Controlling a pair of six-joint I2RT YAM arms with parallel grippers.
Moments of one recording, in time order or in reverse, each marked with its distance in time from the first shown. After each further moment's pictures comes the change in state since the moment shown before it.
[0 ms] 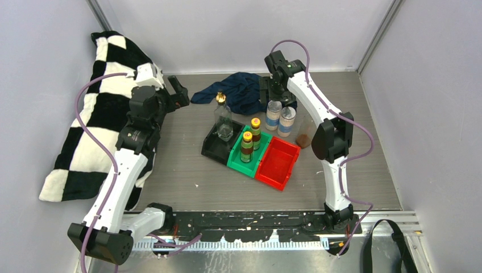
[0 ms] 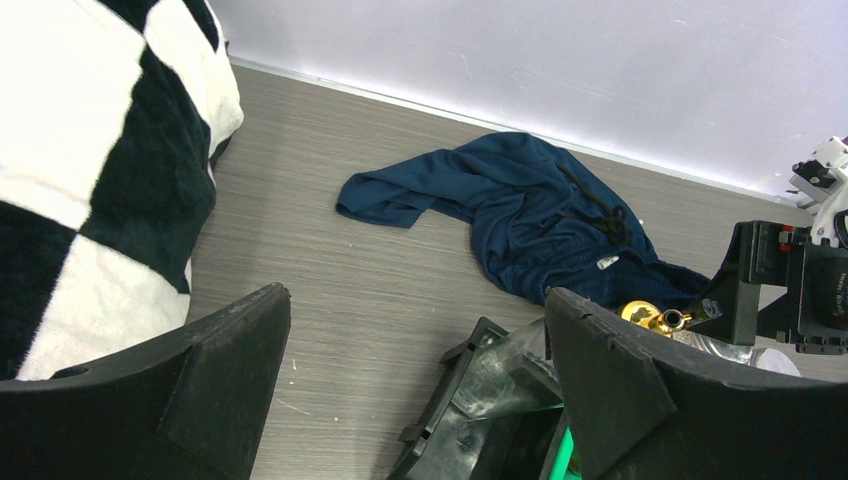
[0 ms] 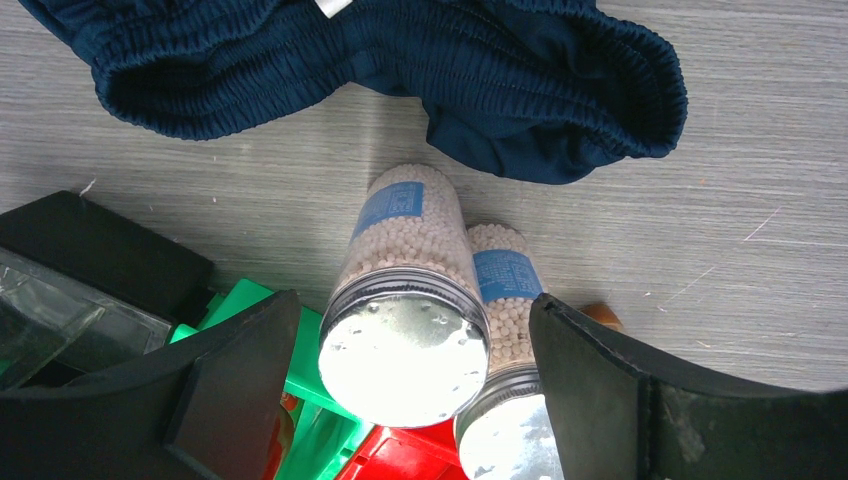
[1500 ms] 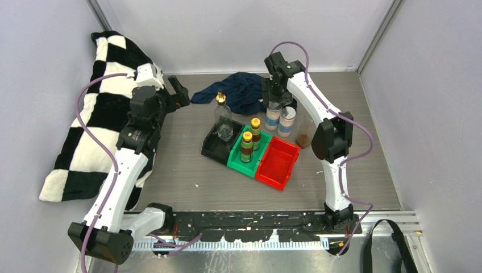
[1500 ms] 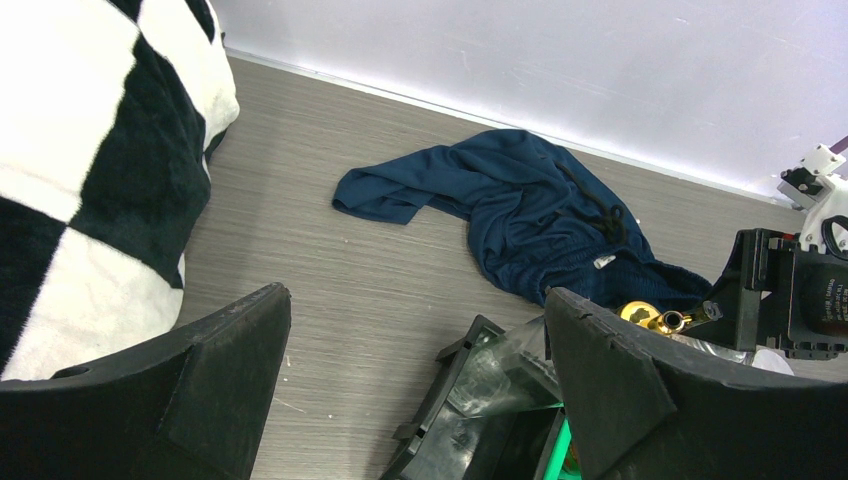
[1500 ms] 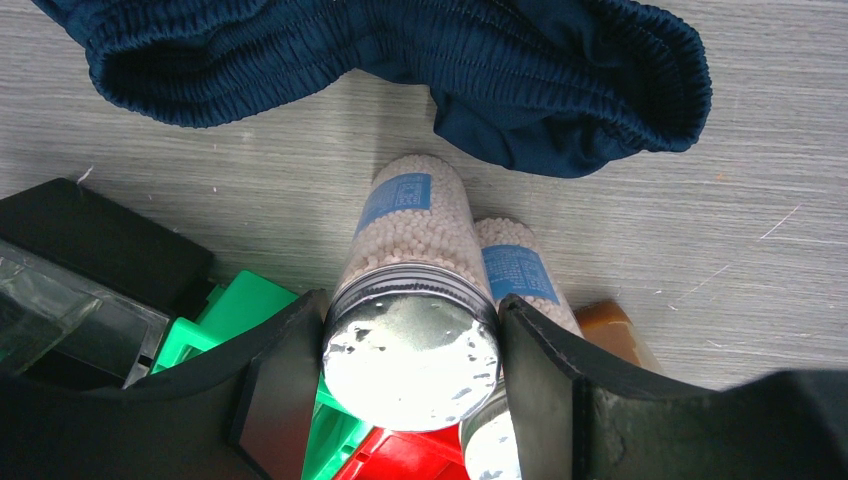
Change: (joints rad) left arm 0.000 0.005 -0.003 0.000 0.000 -0.018; right arm 0.001 0.000 -0.018 0.004 -0.029 0.000
